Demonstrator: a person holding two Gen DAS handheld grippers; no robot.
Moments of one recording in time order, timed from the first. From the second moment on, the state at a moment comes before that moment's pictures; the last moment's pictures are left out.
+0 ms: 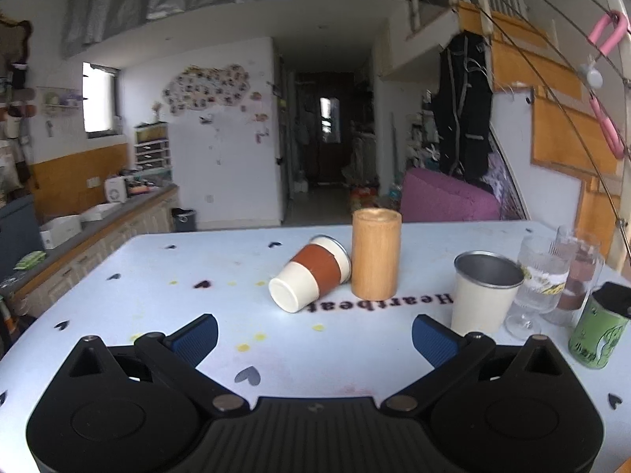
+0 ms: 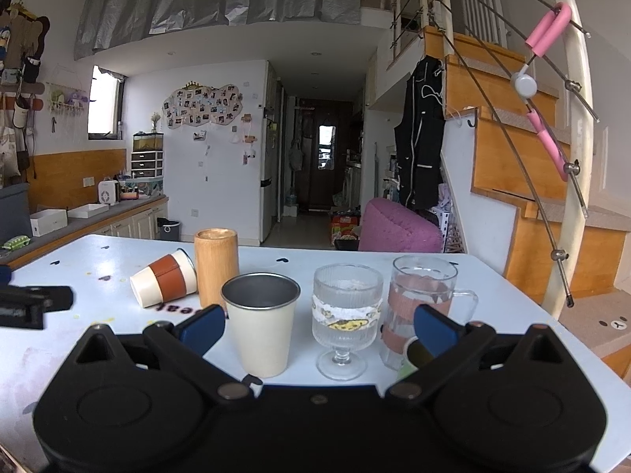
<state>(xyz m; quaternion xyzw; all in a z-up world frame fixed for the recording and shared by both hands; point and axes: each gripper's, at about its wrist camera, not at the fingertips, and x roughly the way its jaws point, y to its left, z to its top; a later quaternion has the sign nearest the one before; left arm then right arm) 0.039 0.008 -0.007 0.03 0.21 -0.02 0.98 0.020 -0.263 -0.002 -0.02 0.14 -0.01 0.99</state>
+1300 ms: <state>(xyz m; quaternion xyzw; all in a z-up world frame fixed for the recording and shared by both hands) 0.246 0.027 -0.095 0.13 0.32 -0.08 0.94 0.025 -0.274 -0.049 -0.01 0.17 0.06 0.98</state>
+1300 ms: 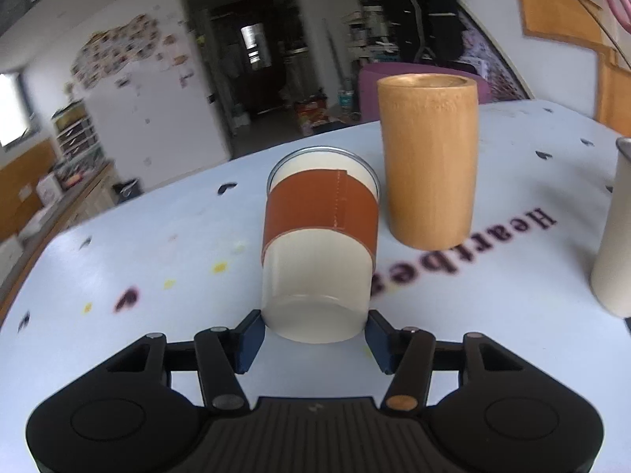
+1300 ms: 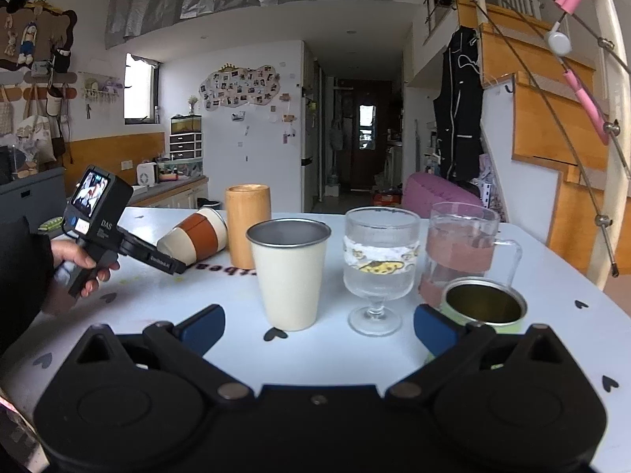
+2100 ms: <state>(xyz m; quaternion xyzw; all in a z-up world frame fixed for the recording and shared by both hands) 0.023 -0.022 -0.099 0.00 0.35 -0.17 0.92 0.028 -0.275 -0.047 0.02 0.18 0.08 0.98</state>
